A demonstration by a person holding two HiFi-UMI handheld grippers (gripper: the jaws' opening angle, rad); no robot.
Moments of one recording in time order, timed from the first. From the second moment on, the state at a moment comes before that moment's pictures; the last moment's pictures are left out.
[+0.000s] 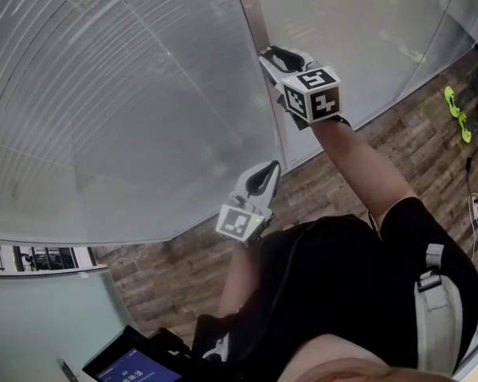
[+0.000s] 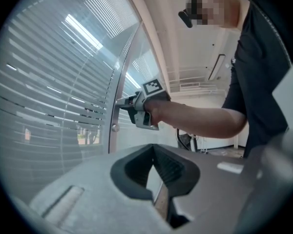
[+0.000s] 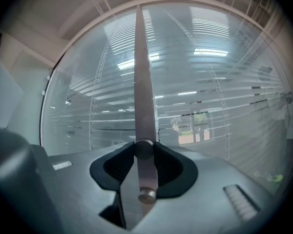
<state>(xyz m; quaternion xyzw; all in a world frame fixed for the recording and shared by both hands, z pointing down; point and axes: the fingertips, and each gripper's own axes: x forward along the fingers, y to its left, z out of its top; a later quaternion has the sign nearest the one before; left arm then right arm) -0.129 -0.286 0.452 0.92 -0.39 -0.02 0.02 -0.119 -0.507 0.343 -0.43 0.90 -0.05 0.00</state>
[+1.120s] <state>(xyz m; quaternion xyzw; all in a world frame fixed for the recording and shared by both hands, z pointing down) -0.129 -0.292 0.441 0.92 -0.40 -0.02 0.02 -0.144 -0.501 0.349 -0.31 0.68 0.53 -0.39</state>
